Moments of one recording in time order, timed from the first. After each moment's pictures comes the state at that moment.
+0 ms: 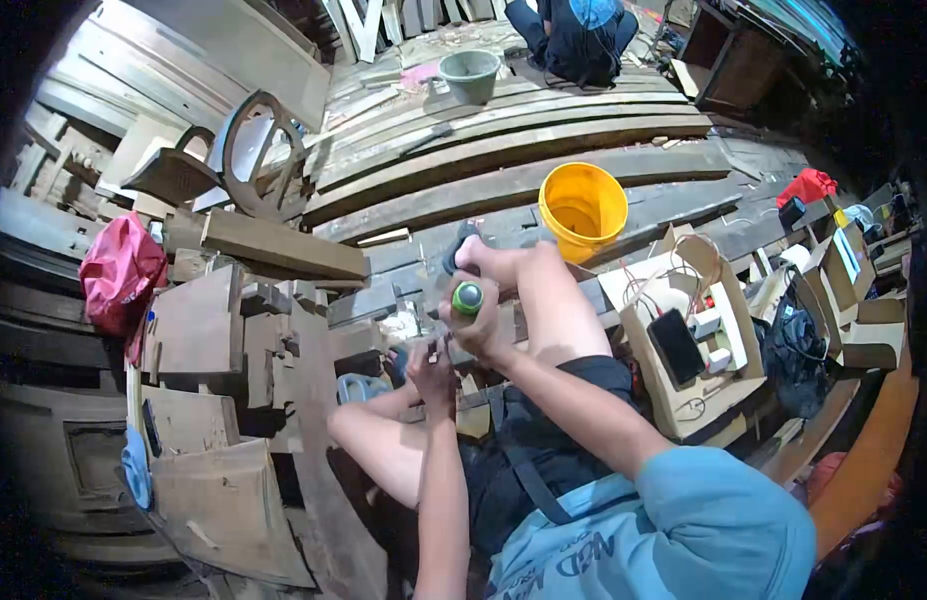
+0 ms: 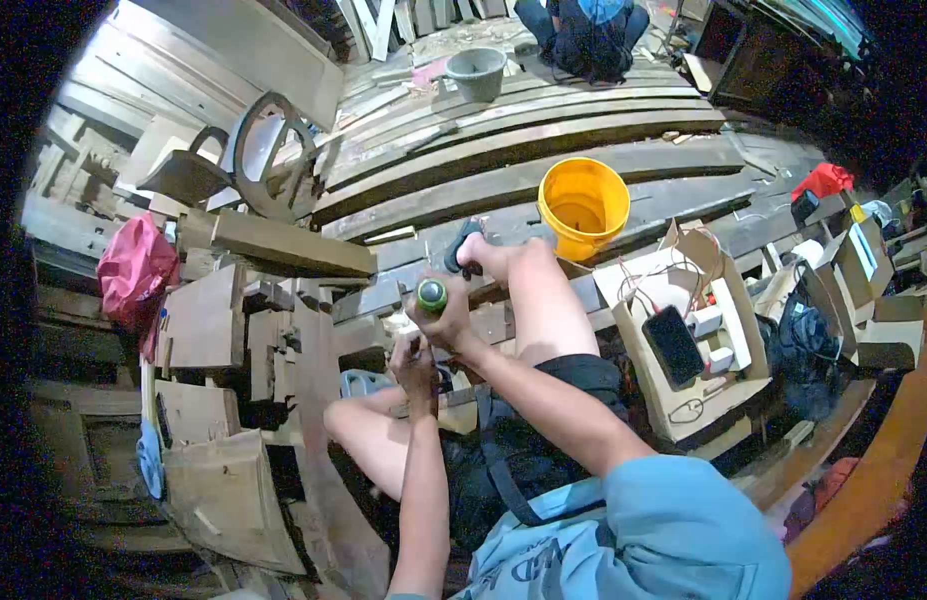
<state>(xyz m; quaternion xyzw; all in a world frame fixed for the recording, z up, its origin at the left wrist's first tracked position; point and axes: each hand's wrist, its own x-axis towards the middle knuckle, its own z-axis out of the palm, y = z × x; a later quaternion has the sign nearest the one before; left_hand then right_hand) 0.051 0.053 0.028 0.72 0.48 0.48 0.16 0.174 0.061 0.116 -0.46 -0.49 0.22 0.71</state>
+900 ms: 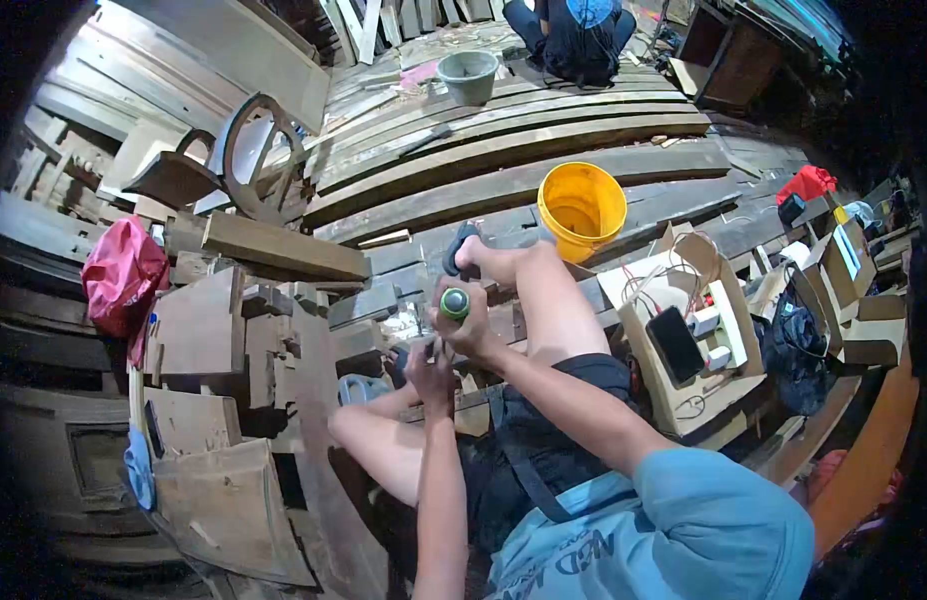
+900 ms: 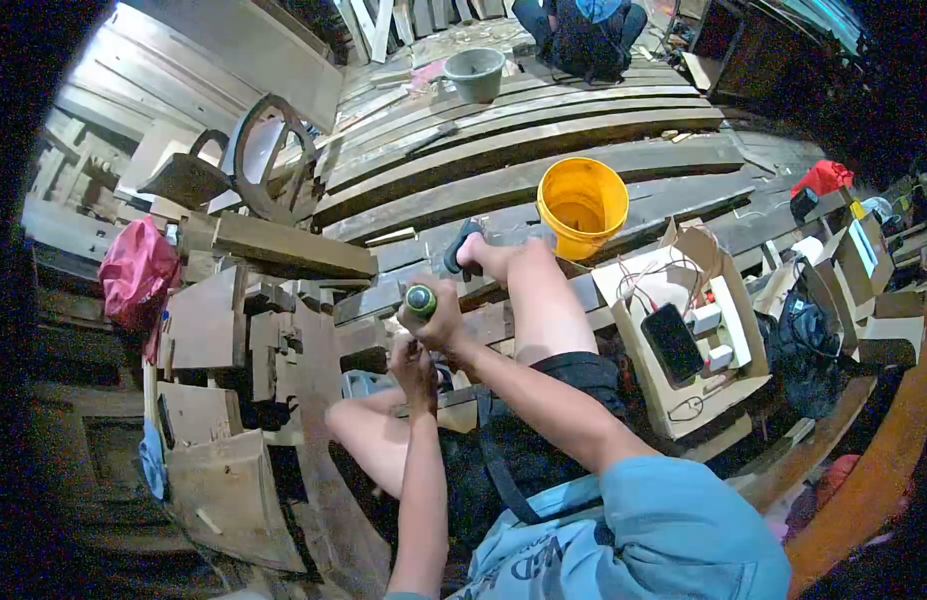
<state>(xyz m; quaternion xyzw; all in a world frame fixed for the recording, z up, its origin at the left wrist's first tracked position) 0.054 0.048 0.047 0.68 0.51 0.47 0.21 0.172 0.064 0.118 -0.44 -0.50 0.26 0.70</state>
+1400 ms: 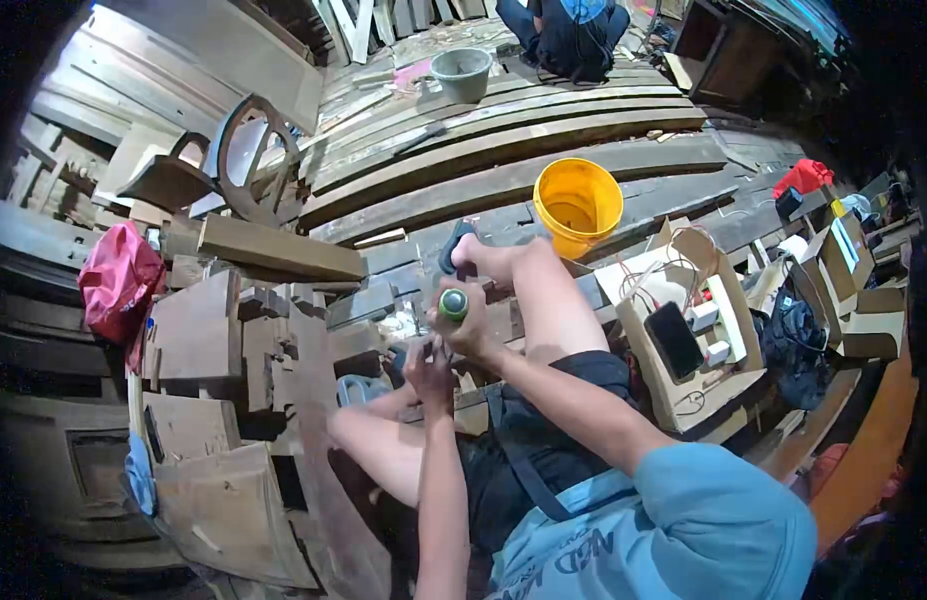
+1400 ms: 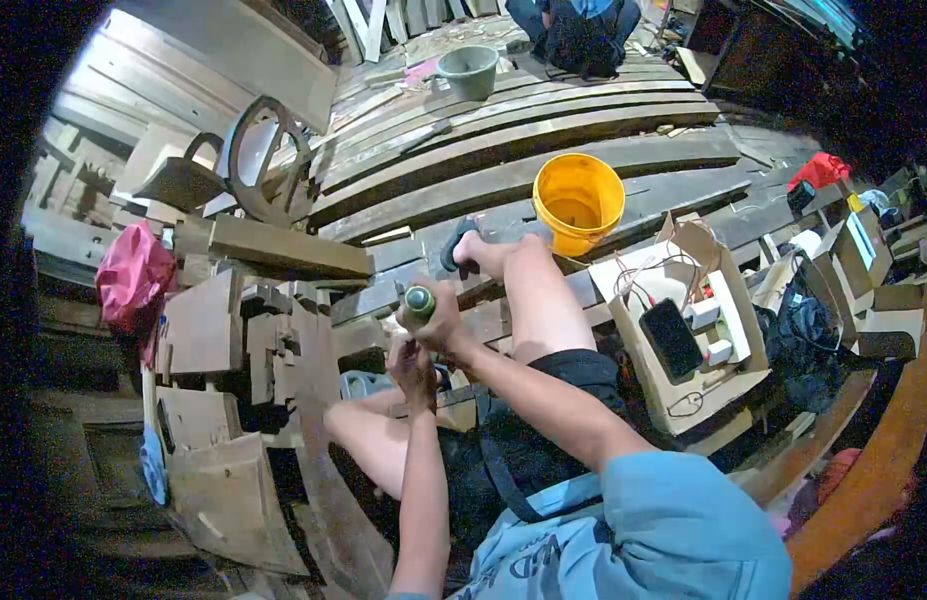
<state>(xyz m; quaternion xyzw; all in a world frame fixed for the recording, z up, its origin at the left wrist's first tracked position) 0.053 0.050 0.039 0.68 0.50 0.48 0.24 0.170 0.062 0.115 -0.46 -0.50 0.21 0.70</state>
